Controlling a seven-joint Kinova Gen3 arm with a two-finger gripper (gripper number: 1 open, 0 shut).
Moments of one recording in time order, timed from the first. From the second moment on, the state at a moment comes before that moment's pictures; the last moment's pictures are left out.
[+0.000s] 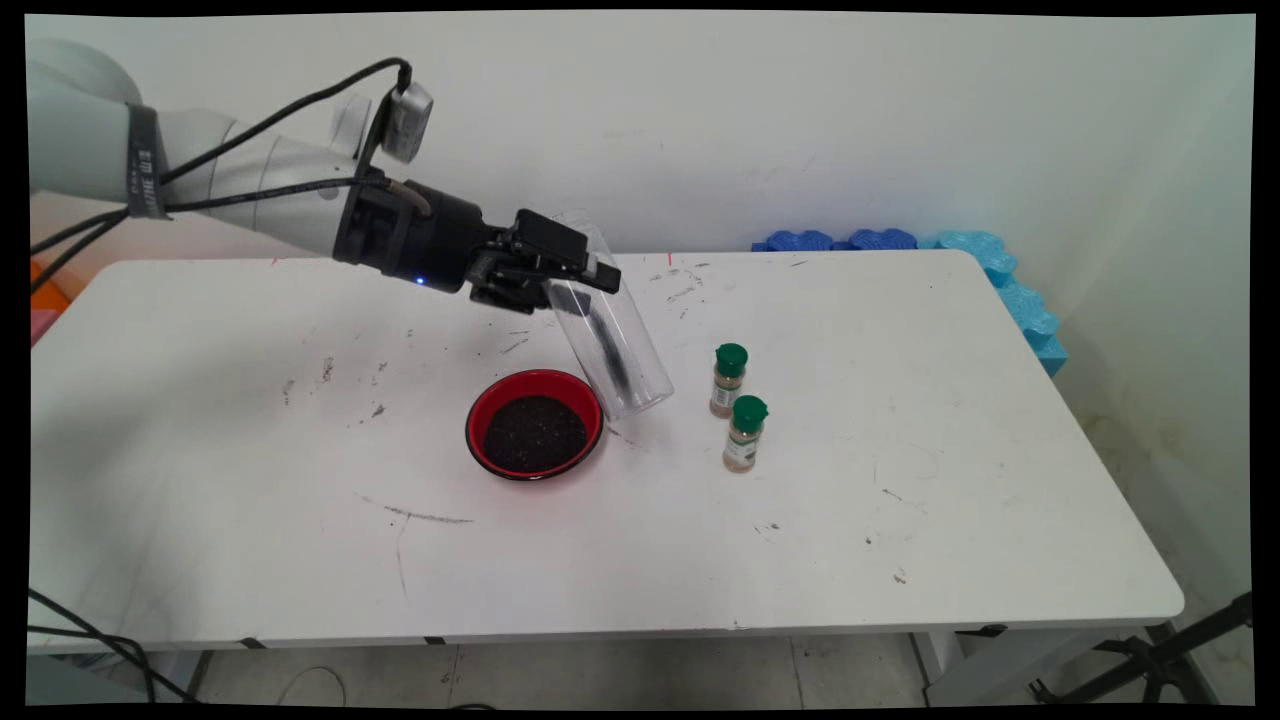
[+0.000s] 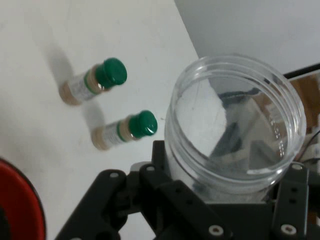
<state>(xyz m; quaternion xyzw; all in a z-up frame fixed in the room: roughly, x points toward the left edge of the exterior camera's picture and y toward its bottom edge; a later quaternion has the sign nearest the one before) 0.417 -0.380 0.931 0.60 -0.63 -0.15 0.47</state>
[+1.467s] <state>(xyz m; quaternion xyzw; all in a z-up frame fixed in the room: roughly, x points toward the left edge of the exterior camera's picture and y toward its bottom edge) 0.358 -0.406 0.928 0.23 -0.87 0.13 0.42</state>
